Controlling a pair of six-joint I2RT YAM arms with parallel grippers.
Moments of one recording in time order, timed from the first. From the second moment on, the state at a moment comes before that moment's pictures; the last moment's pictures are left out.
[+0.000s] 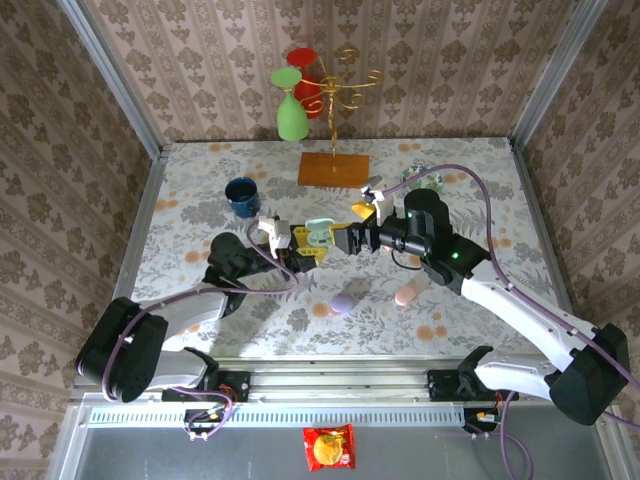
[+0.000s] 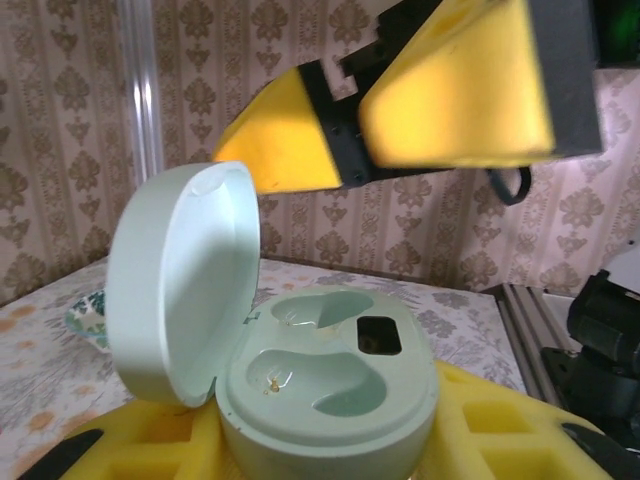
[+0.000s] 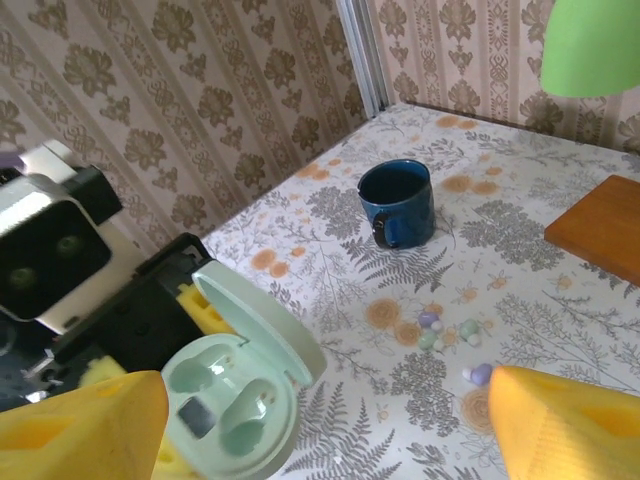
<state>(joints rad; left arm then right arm) -0.54 1.30 0.44 1.05 0.86 -0.19 0.60 1.14 0.96 -0.07 -0.31 0.22</state>
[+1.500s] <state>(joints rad) -0.02 1.60 0.60 1.15 0.81 -0.16 0.68 2.25 1.87 -0.55 0.12 0.30</state>
